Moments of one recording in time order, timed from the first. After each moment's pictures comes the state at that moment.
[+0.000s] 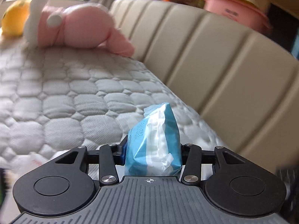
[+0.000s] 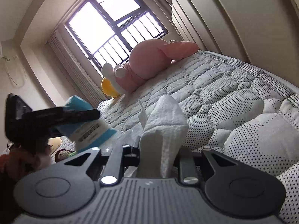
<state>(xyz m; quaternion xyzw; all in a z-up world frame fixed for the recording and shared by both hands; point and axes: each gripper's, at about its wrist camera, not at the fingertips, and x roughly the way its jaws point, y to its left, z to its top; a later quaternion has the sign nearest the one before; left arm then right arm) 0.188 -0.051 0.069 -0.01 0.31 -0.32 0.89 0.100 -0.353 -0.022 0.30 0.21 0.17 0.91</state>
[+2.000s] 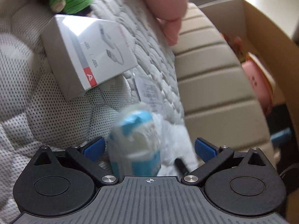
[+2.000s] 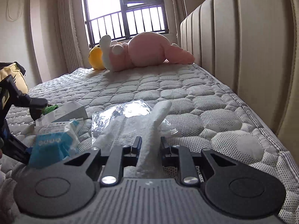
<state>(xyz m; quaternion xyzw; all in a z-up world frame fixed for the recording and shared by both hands) 0.124 0.054 -0.018 -0.46 0.42 -0.23 0.75 0.043 -0.296 0.010 0.08 0.24 0.09 0.96</state>
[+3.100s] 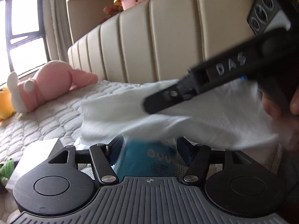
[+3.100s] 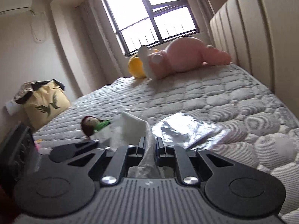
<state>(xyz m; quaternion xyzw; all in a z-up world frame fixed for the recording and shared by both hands) 0.030 -0.086 0.010 0.17 0.18 -0.35 0.90 0.034 -0.298 0.046 0.16 0.23 0.21 0.94</state>
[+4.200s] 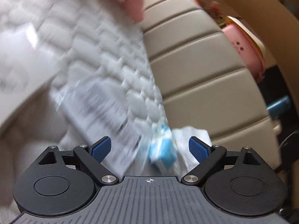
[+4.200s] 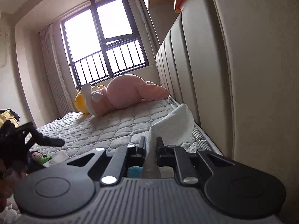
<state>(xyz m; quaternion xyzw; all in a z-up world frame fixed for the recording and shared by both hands) 0.167 -0.003 0.006 -0.38 0.46 -0.34 0.72 0.026 -0.389 0.052 0.17 0.14 0.05 0.97</state>
